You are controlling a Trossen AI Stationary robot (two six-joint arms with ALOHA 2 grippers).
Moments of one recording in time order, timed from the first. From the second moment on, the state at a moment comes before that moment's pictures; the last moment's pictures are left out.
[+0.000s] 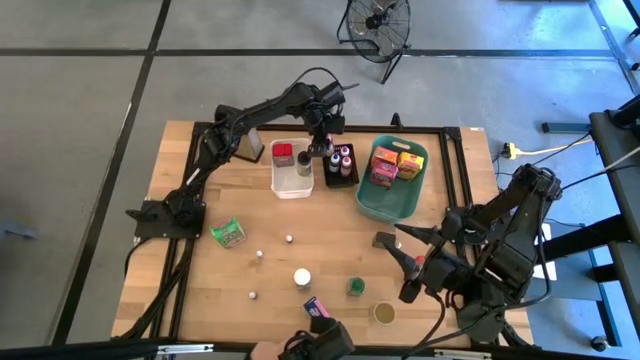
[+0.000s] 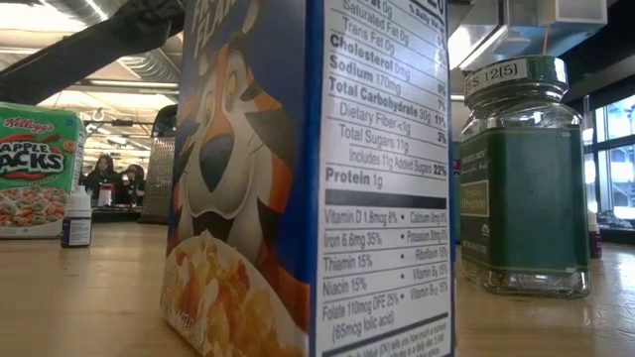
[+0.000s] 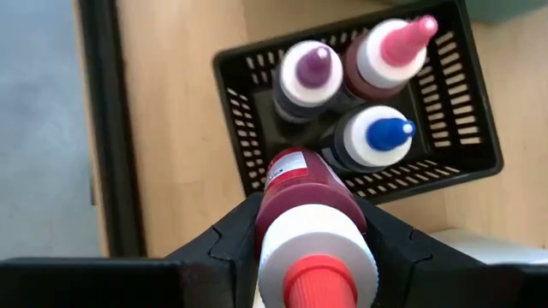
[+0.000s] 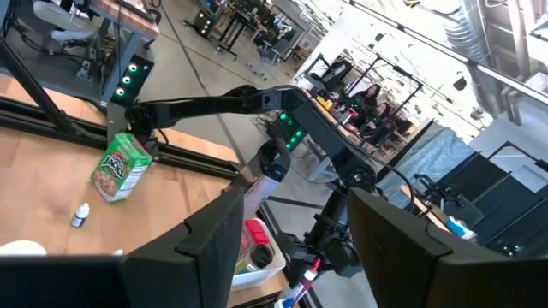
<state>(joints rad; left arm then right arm) 0.57 2.31 2.24 -1.19 0.20 0.63 0.94 1.53 1.63 -0.80 1.46 0.11</state>
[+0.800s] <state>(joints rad) 0.56 2.31 2.24 -1.19 0.28 0.63 0.94 1.53 1.63 -0.81 1.43 0.12</state>
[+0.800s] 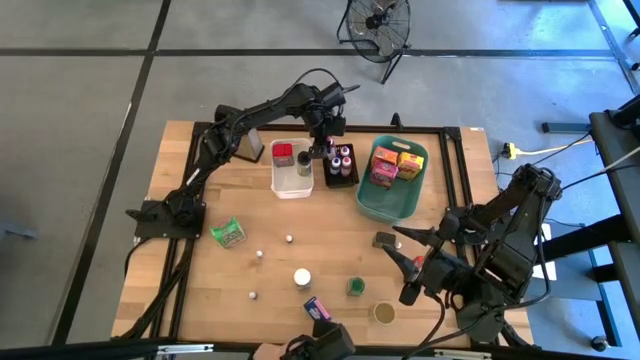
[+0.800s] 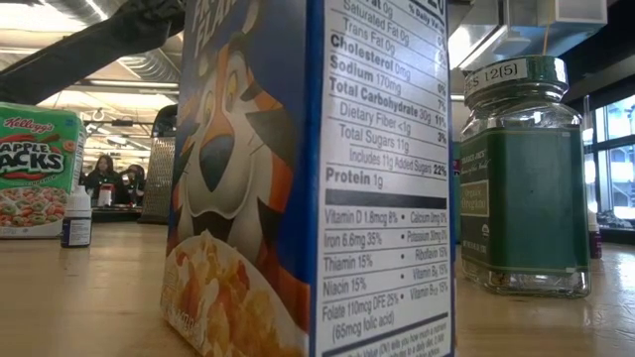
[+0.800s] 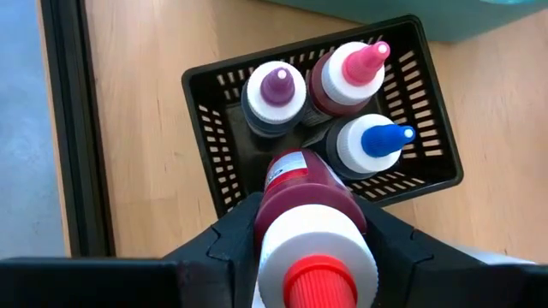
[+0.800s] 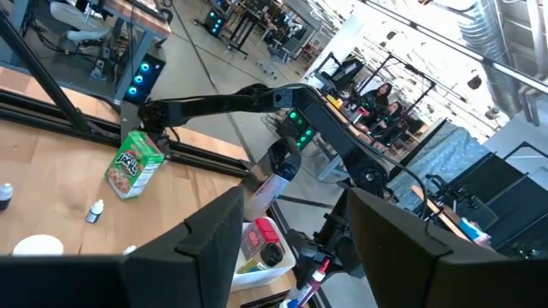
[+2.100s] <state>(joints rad) 0.55 2.33 2.16 -1.11 0.24 0.67 0.94 1.53 1.63 -0.81 1.40 0.12</state>
